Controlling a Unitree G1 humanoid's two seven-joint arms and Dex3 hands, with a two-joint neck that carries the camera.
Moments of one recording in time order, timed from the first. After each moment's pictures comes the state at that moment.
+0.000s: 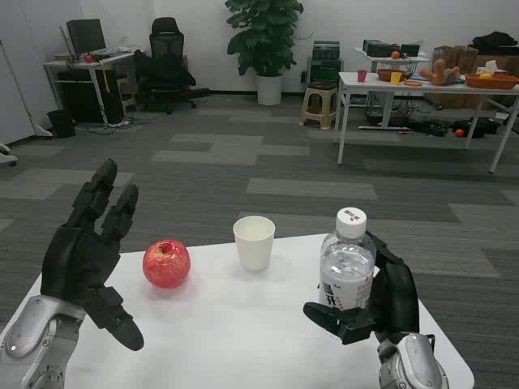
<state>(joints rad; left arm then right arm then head) -0.50 0.32 -0.23 0.40 -0.64 -0.55 -0.24 0.07 -0.21 -0.10 -0.17 0.35 -0.22 -0.17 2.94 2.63</state>
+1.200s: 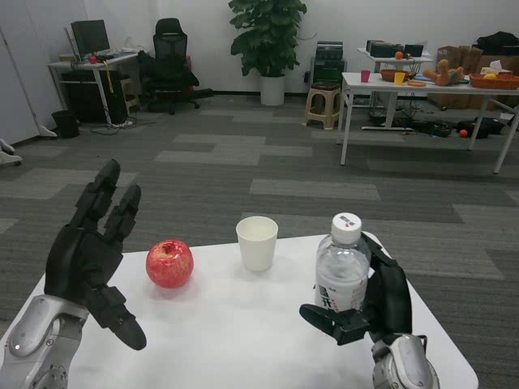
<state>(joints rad) -0.50 0.31 -0.23 0.40 -0.64 -0.55 -0.24 0.00 -0.21 -0.06 0.00 0.33 -0.36 -0.17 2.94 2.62</state>
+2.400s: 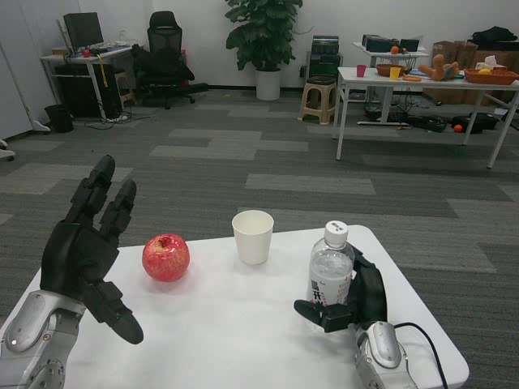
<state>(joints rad) -0.50 0.31 -0.22 0.41 -0.64 -0.55 -0.24 -0.25 -0.21 -0.01 0.64 0.35 -0.56 -0.12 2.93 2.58</state>
